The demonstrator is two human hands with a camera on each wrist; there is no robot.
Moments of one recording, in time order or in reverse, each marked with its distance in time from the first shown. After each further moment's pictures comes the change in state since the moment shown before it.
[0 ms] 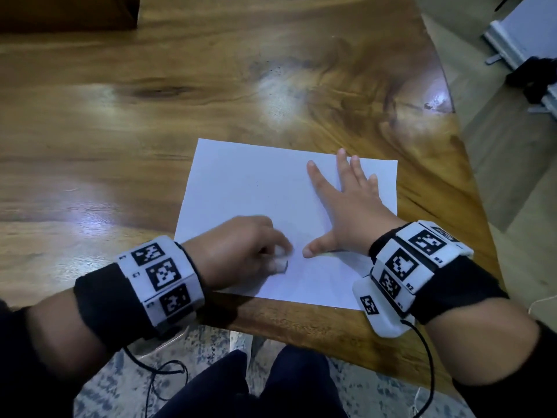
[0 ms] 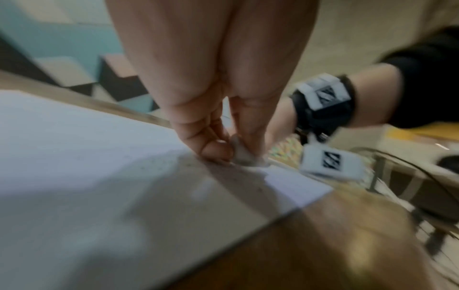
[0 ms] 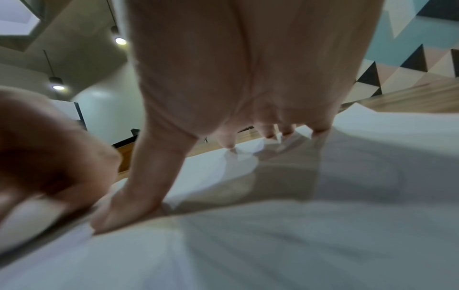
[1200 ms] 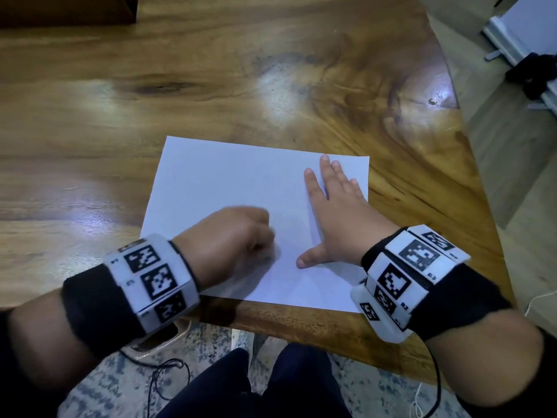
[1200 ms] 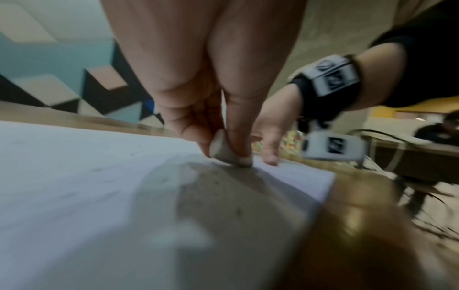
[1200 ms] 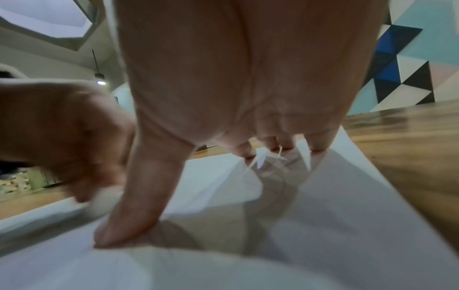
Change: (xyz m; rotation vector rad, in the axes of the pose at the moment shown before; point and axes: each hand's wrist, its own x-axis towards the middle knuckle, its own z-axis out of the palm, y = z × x) left_hand -0.013 0.002 -0.018 0.156 -0.024 0.044; right_hand -0.007 -0.022 0.005 -0.085 -0.045 -0.059
